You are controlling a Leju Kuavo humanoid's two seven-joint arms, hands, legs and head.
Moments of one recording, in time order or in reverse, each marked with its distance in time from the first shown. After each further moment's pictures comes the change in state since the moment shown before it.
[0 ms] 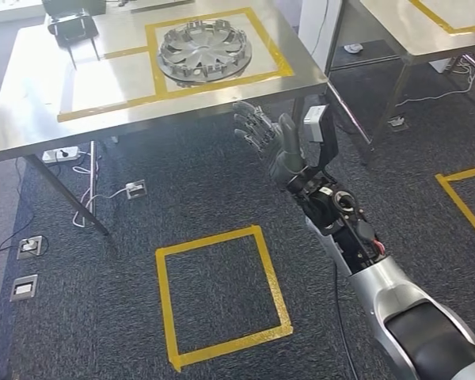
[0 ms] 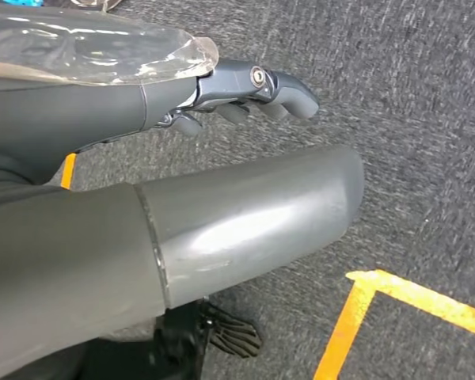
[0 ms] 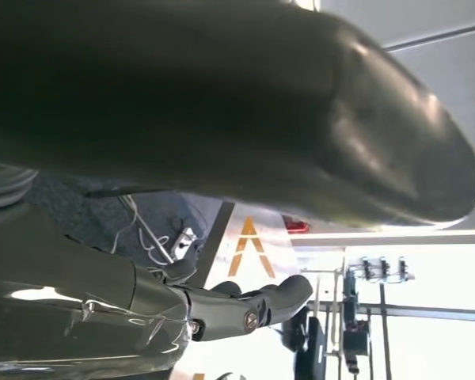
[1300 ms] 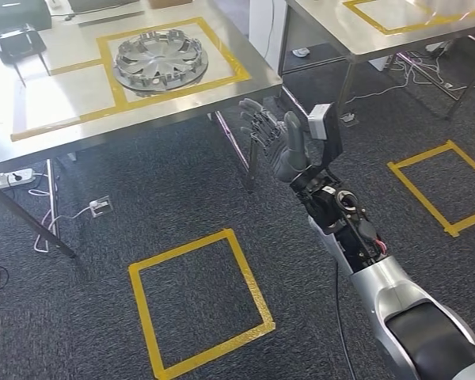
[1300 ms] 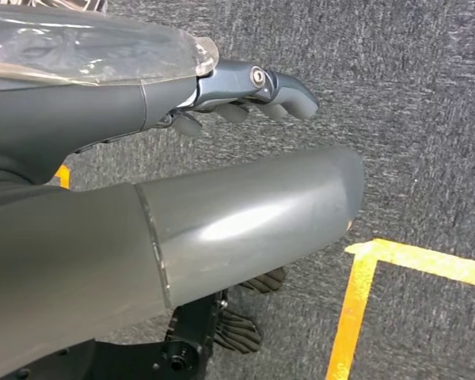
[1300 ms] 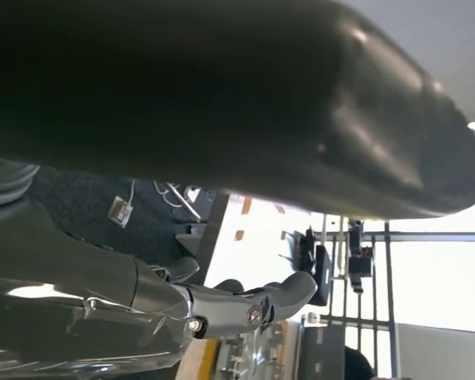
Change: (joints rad) left arm 0.013 0.001 0.000 0.000 0.008 0.003 -0.004; right arm -0.004 0.000 -0.019 0.018 0.010 -0.016 -0.006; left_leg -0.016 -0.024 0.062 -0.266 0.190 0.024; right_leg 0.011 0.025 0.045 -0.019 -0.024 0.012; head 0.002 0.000
